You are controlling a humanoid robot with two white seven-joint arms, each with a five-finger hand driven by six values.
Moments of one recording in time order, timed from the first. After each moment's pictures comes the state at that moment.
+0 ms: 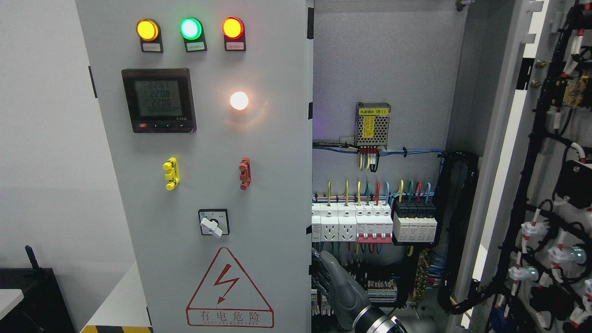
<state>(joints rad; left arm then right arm) 0.09 -0.04 0.10 -0.10 -0.12 -0.07 -0.21 -0.57 0.00 0.31 -1.30 -0.36 0.11 0.34</state>
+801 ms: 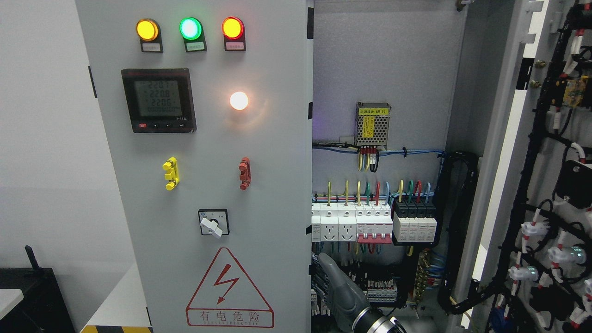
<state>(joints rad) 0.09 -0.04 0.10 -0.10 -0.12 -0.07 -0.21 -0.57 0.00 0.30 -1.30 -0.37 0.12 0.36</state>
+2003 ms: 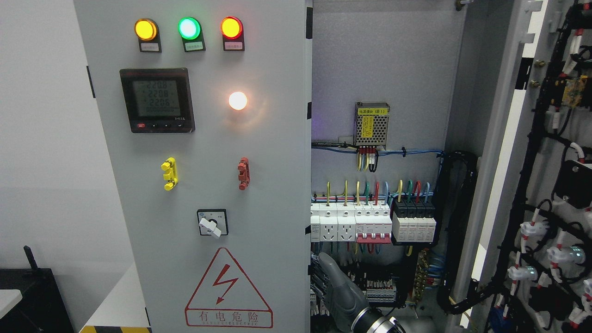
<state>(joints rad) 0.09 -0.04 0.10 -0.10 -0.12 -0.07 -0.21 -0.57 0.00 0.31 -1.30 -0.39 0.12 0.39</state>
